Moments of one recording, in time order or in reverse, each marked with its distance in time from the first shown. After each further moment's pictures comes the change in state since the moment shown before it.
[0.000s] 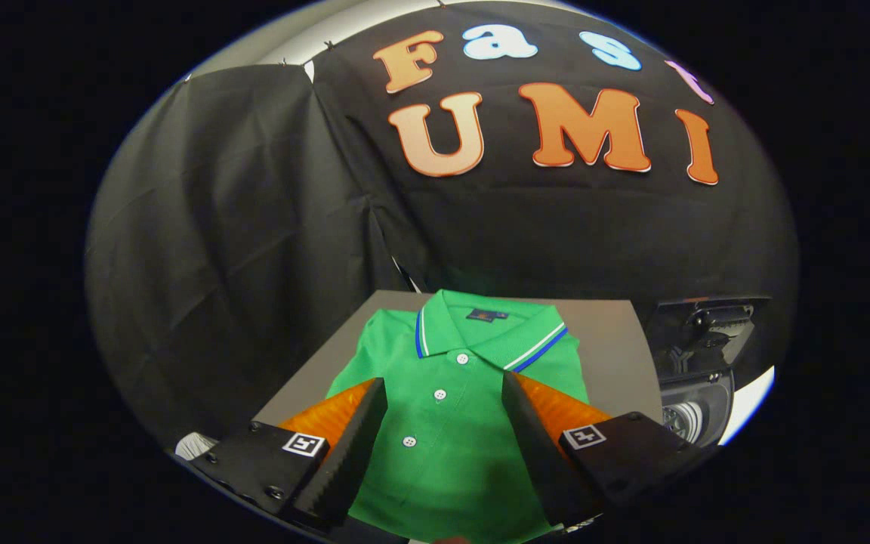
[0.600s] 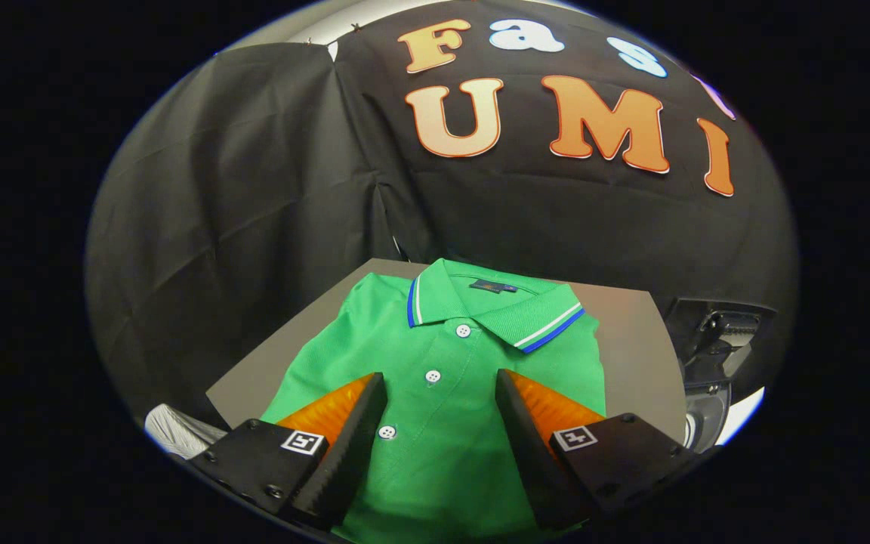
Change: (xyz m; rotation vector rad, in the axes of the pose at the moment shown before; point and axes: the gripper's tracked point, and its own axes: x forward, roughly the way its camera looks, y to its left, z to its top) arm 0.023 -0.006 -0.030 -0.094 0.003 0.029
